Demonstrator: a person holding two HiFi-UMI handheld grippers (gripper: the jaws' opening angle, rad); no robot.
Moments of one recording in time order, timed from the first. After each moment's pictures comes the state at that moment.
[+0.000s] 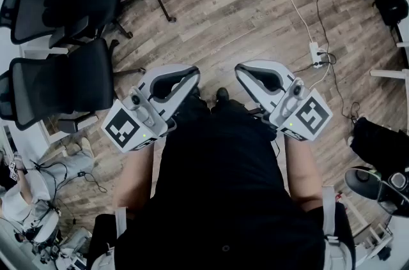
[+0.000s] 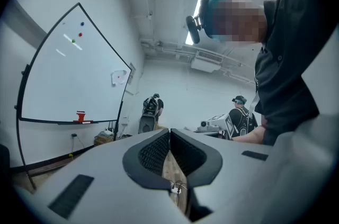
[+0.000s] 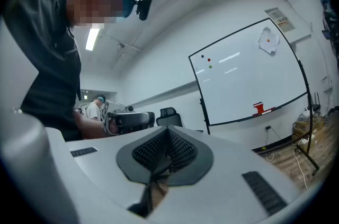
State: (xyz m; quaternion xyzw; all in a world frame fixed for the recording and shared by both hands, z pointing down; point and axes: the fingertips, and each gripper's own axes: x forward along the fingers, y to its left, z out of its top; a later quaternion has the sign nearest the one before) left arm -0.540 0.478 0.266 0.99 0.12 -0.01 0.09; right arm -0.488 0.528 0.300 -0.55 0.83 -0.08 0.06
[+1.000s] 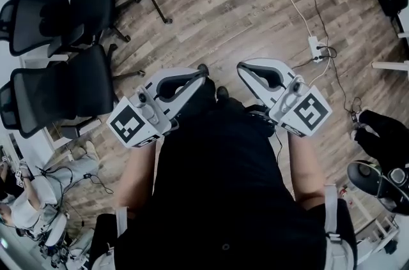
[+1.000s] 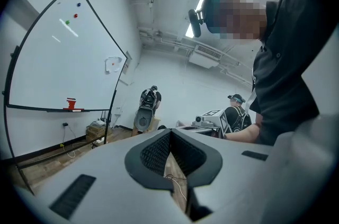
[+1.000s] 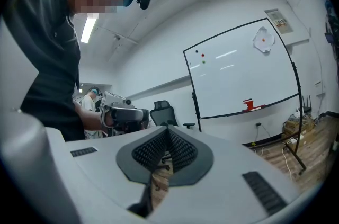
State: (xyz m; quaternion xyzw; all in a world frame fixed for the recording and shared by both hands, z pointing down) left arm -0.499 0.494 0.293 0.98 0.16 0.03 0.10; right arm -0.444 0.535 0.327 -0.57 0.82 -0.09 0.02
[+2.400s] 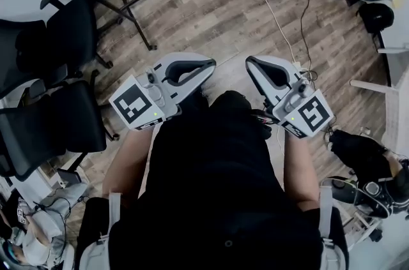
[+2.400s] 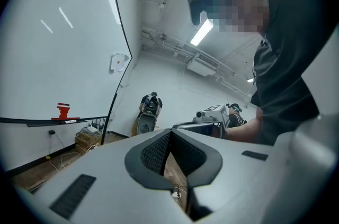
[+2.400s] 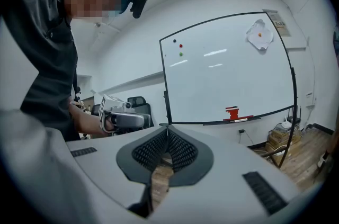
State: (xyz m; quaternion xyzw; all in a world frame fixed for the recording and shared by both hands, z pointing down) left arm -0.326 0.255 0.296 0.97 0.23 0.00 0.13; right arm -0.277 0.304 0.315 -0.63 0.77 -0.11 -0.03
